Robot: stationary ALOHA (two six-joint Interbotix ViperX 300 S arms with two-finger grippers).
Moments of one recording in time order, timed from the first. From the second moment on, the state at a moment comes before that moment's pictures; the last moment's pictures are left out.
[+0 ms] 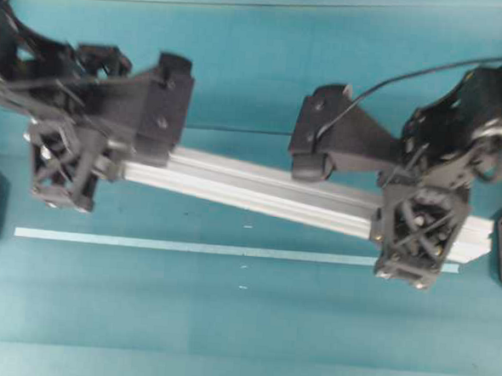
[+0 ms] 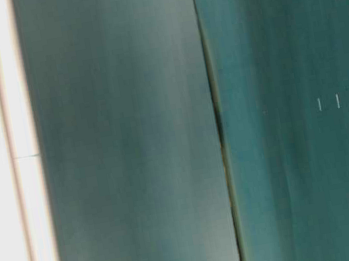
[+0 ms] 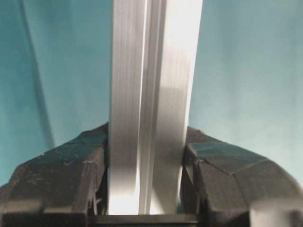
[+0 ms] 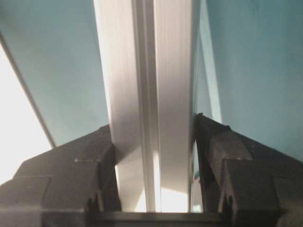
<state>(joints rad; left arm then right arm) 0.07 -0.27 0.11 0.02 1.35 0.18 0.00 -0.16 0.01 0.22 1.59 0.25</state>
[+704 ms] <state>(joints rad) 0.01 -0.27 -0.07 0.02 1.46 0.08 -0.02 -0.13 -0.20 0.21 1.75 0.27</state>
